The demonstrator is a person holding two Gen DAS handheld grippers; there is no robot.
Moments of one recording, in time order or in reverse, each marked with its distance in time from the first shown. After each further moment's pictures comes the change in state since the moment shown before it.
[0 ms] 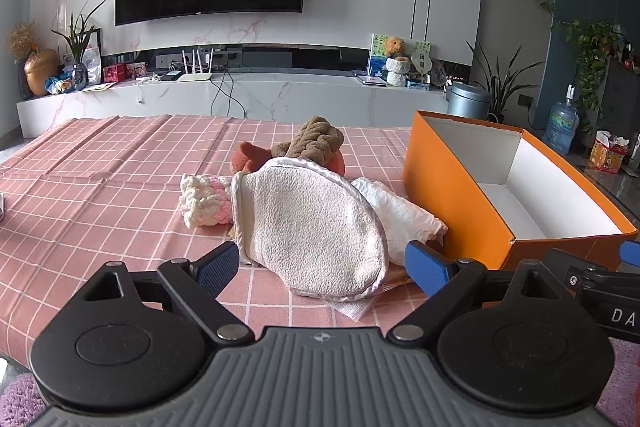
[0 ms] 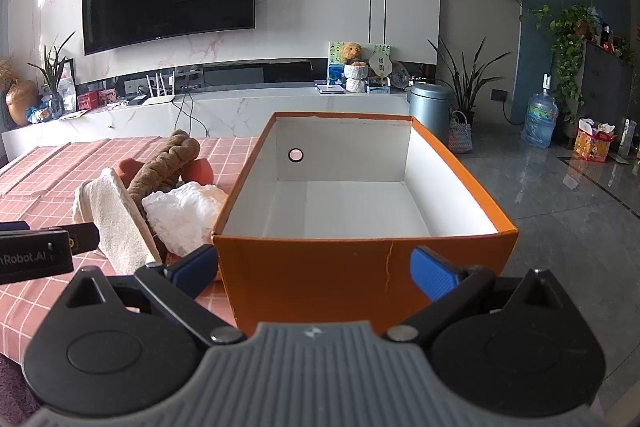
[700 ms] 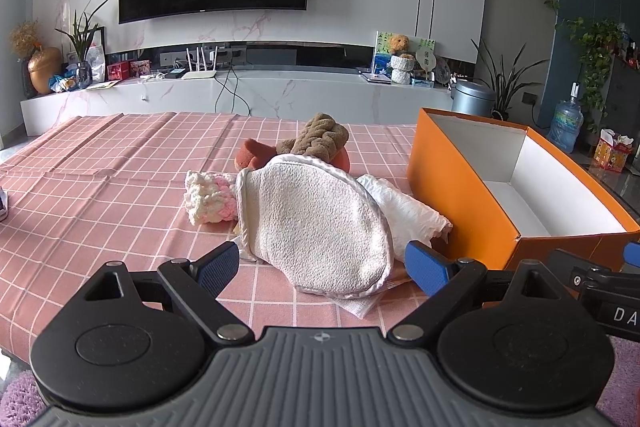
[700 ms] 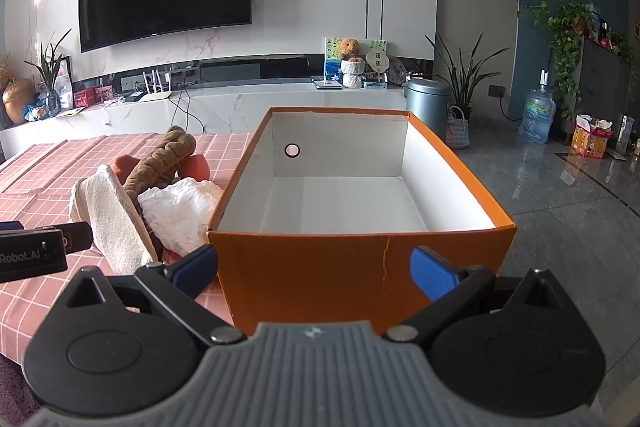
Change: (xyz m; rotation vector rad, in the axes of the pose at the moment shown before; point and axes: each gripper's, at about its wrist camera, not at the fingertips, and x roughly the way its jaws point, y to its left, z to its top) left arm 0.001 0.002 -0.001 -0.003 0.005 0.012; right arm 0.001 0.000 0.000 0.001 0.012 -0.009
